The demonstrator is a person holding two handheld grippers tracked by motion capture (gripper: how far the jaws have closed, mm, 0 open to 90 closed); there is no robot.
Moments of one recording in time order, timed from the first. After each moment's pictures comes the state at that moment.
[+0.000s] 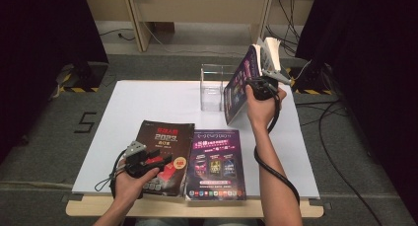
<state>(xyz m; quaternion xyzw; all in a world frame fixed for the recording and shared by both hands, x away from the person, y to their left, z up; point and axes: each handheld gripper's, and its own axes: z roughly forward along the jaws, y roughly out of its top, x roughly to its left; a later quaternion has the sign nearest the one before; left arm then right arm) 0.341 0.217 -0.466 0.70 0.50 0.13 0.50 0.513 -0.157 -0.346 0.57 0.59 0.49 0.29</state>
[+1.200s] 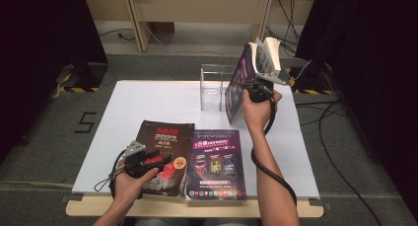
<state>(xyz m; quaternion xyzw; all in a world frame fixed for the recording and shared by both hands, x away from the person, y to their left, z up) 0.341 0.219 -0.465 0.69 0.50 0.13 0.50 0.512 -0.142 -0.350 0.57 0.61 0.47 0.29</state>
